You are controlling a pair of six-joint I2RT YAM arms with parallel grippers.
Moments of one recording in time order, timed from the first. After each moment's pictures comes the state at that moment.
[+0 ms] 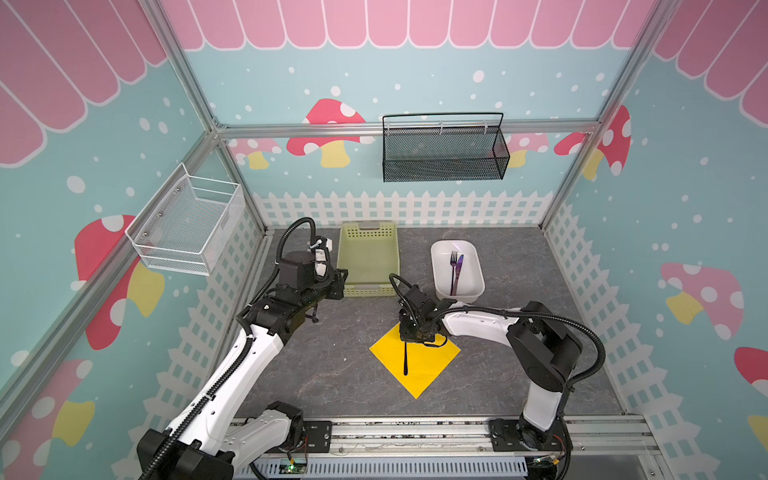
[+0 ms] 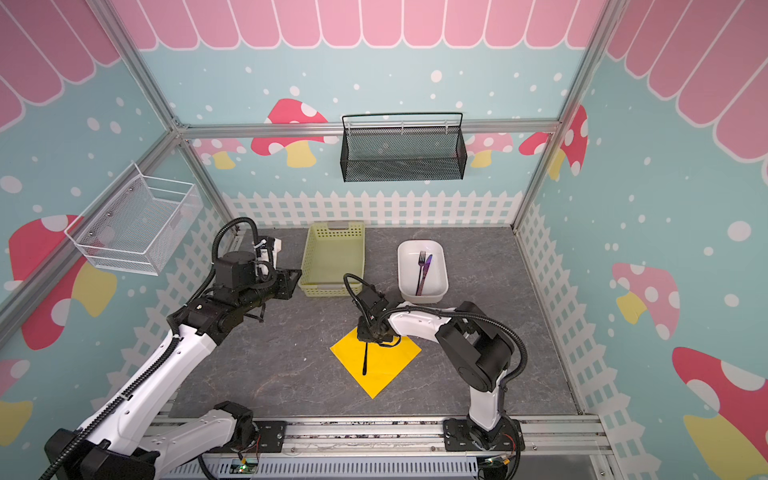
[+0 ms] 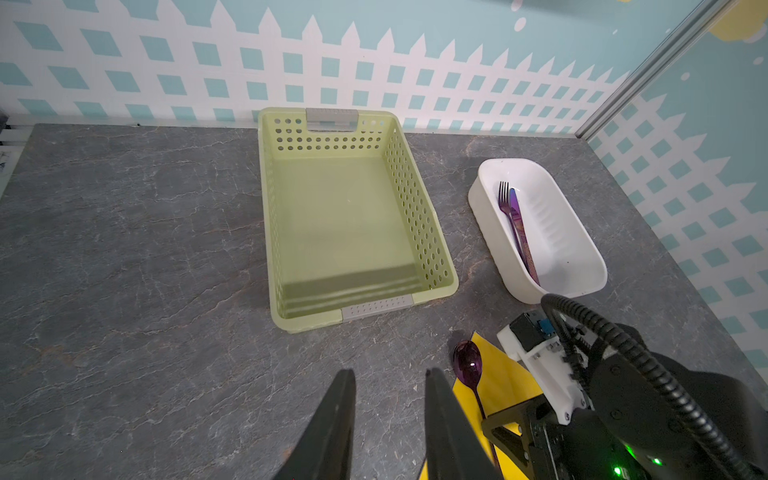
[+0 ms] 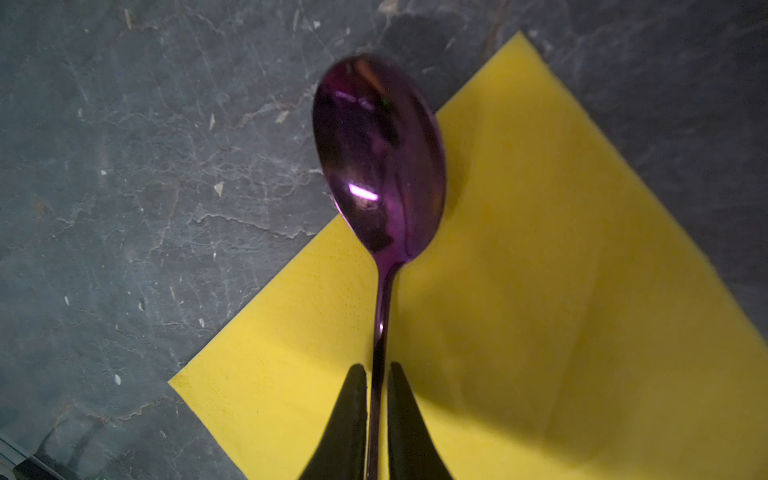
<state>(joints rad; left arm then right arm) -0.30 1.08 1.02 -0.48 0.09 -0.24 0.83 1.83 1.11 -0.43 -0.07 0.84</state>
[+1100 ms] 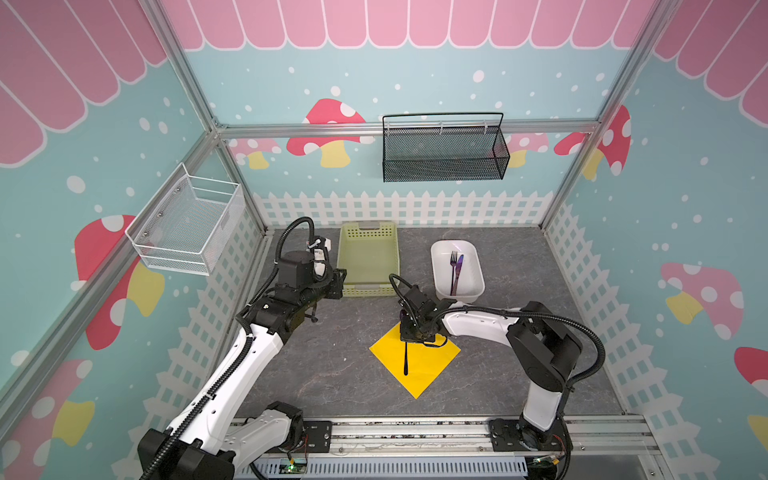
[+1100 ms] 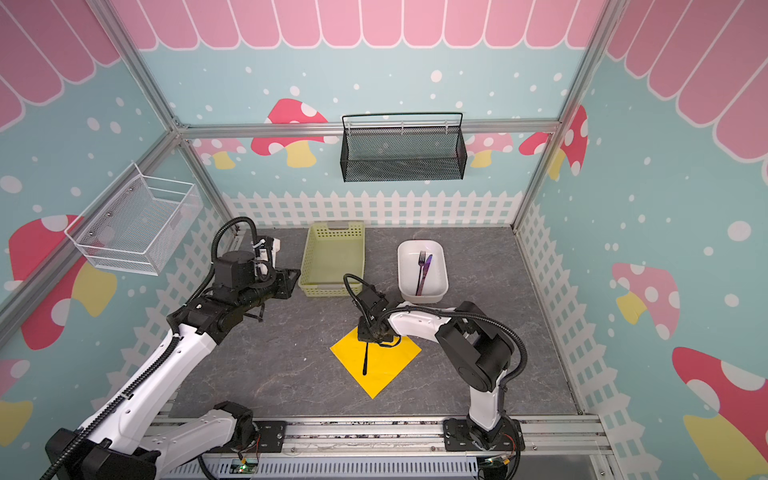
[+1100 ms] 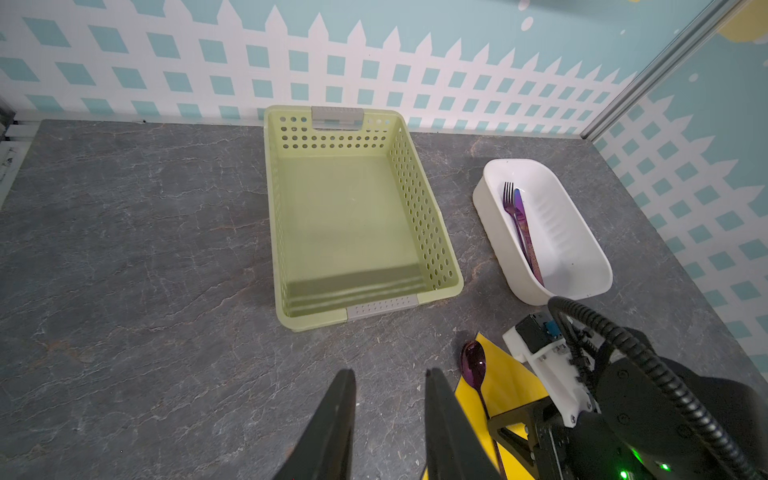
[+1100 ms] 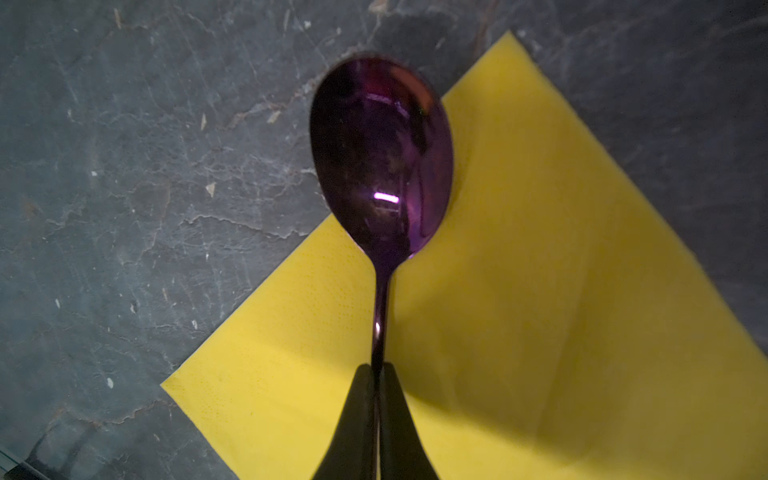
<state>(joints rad) -0.29 1.08 1.02 -0.48 0.09 -0.24 0.83 1.84 1.11 -0.44 -0.06 0.84</state>
